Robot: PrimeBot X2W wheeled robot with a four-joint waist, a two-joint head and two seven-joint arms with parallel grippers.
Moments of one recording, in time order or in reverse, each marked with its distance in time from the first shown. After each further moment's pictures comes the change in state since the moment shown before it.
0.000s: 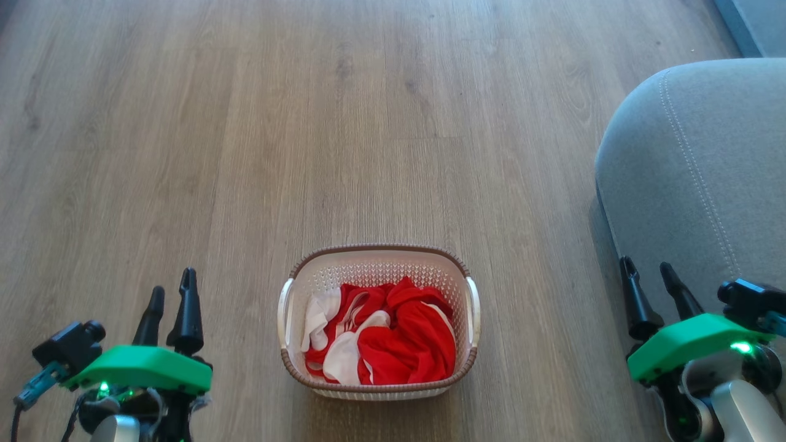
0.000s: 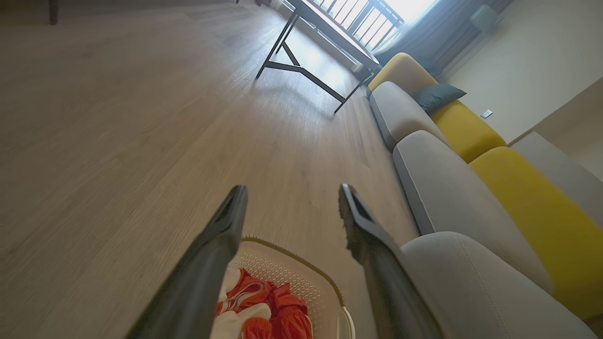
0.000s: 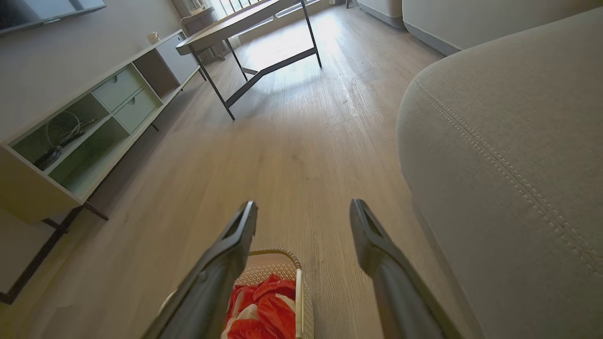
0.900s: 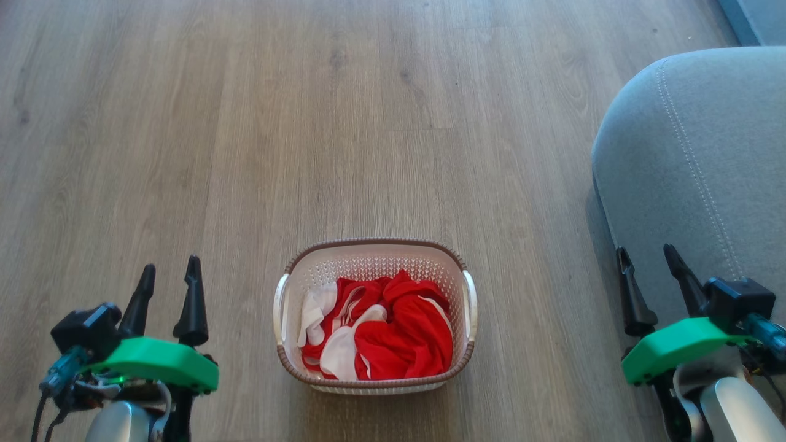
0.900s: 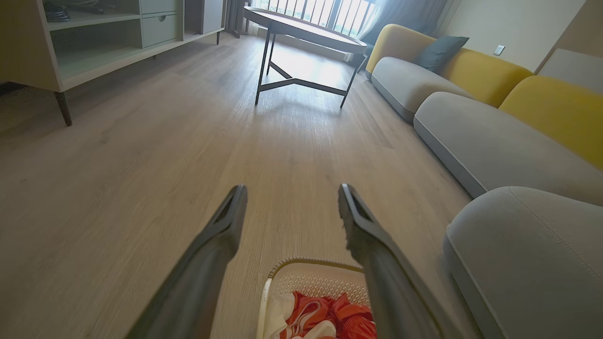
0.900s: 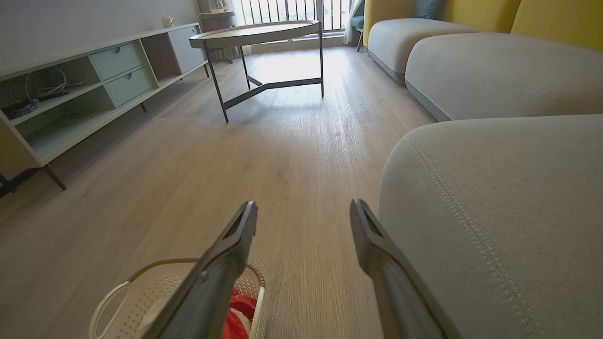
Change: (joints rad) left arm -0.019 0.027 -0.018 -0.014 0.339 -0.001 -0.083; right arm 0.000 -0.013 0.018 -0.031 -0.271 0.000 -0.079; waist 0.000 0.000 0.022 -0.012
